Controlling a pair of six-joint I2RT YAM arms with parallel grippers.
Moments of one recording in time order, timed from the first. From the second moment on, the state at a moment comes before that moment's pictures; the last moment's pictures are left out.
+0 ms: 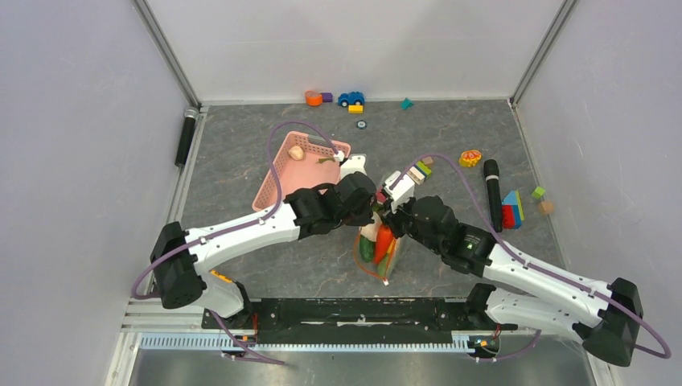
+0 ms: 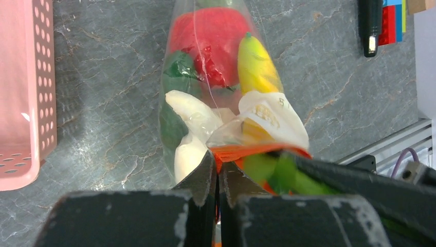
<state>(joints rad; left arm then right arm) -1.08 1.47 1.24 -0.55 -0.33 -0.84 0.97 0.92 0.70 -0.13 0.19 0.03</state>
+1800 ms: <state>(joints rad) -1.08 1.41 1.19 -0.40 -0.21 -0.89 1.01 1.11 0.77 -0.42 1.08 0.62</state>
